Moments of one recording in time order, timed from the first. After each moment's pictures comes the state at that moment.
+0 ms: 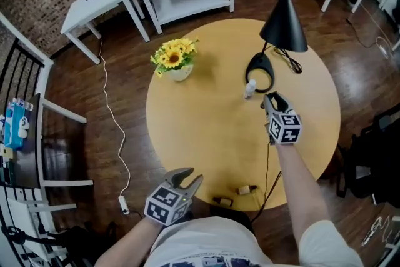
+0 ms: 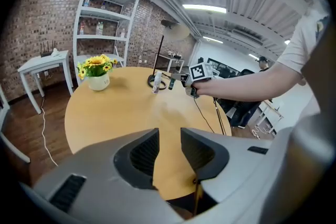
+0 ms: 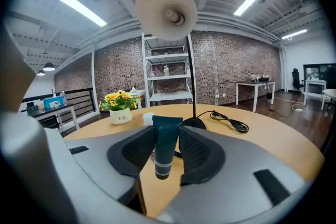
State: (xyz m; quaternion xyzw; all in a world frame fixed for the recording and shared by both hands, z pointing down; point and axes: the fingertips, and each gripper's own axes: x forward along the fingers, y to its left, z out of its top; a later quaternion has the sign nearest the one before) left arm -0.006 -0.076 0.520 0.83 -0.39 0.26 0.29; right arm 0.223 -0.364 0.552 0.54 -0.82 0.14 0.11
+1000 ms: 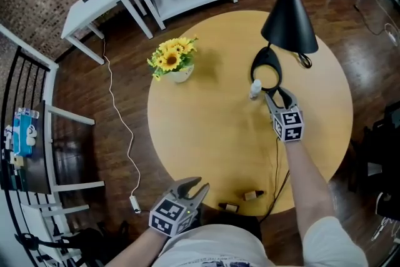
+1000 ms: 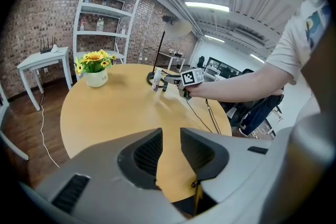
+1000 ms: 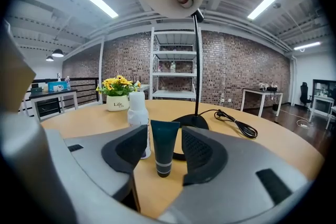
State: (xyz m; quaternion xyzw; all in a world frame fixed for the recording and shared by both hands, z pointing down) left arm 0.006 -0.092 0.533 0.83 -0.39 0.26 0.30; right arm 0.220 -0.408 0.600 0.51 -0.84 0.08 0.16
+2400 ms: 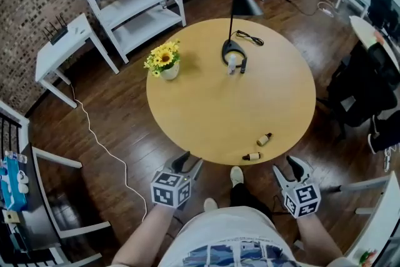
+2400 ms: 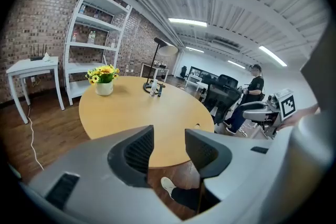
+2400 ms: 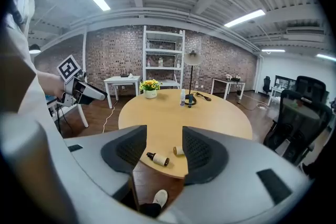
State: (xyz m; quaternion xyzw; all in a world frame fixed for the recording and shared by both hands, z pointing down) left arm -0.152 0.019 0.494 0.89 -0.32 0.21 0.25; right arm 0.104 0.129 0.465 0.63 -0.74 0.15 0.21
